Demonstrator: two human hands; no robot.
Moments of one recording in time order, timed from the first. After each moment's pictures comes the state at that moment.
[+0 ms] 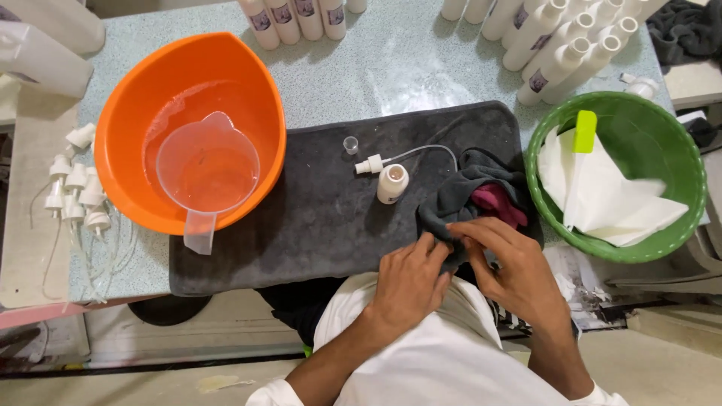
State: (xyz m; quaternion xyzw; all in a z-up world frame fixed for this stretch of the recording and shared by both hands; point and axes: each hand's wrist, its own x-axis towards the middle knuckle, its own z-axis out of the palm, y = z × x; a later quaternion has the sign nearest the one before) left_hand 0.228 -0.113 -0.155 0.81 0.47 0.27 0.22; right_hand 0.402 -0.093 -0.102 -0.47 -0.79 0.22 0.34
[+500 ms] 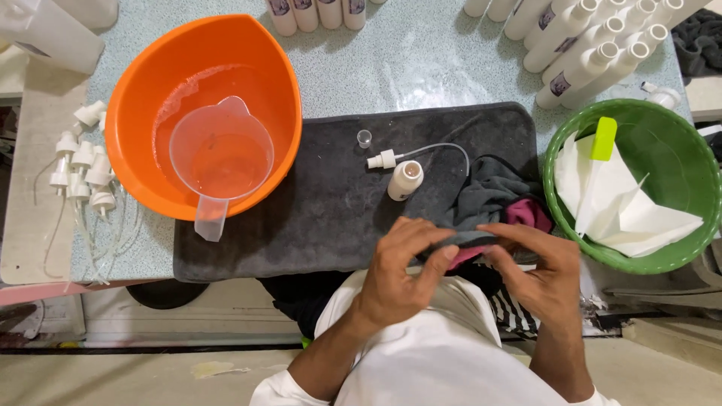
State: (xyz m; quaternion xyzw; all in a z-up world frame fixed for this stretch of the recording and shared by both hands) left_hand 0.212 -0.096 -0.123 0.63 0.35 0.59 0.37; right_hand 0.411 -0.092 -0.109 -0.46 -0.69 0.28 0.47
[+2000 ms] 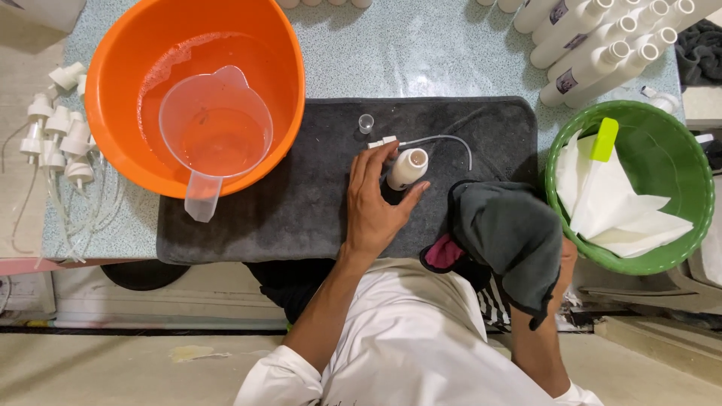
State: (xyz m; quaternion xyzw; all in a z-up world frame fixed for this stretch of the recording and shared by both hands) left_hand 0.192 -0.040 -0.177 0.60 0.51 0.59 0.20; right_hand 0.436 -0.089 -0.184 -0.55 -0.49 0.31 0.60
